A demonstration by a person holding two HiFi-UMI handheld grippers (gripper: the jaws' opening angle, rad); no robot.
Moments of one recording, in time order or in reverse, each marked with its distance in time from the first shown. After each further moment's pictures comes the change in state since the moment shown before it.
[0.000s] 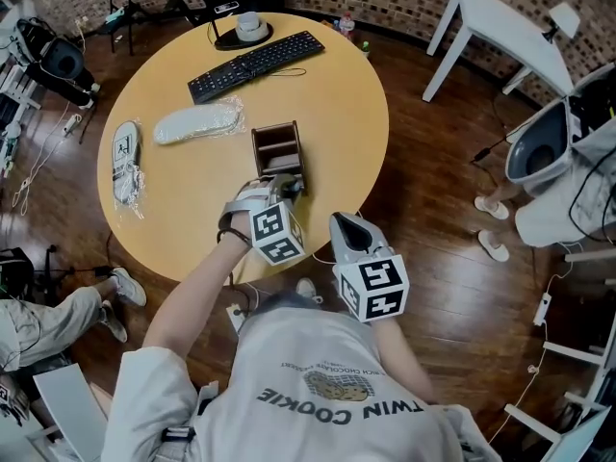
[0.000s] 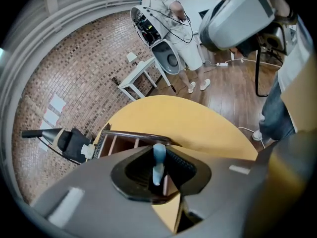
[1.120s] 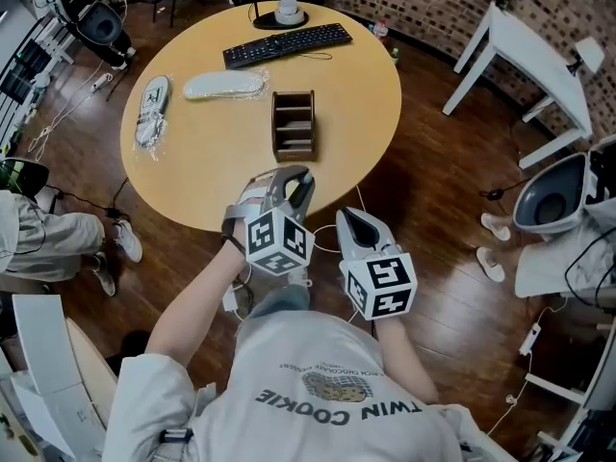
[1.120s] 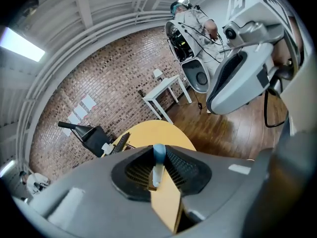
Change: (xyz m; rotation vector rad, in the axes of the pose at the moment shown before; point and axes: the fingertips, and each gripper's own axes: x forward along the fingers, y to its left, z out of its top) left arm -0.126 -0.036 0.065 -0.232 -0.123 0.248; right arm -0.087 0.022 -0.021 -0.073 -0.019 0.127
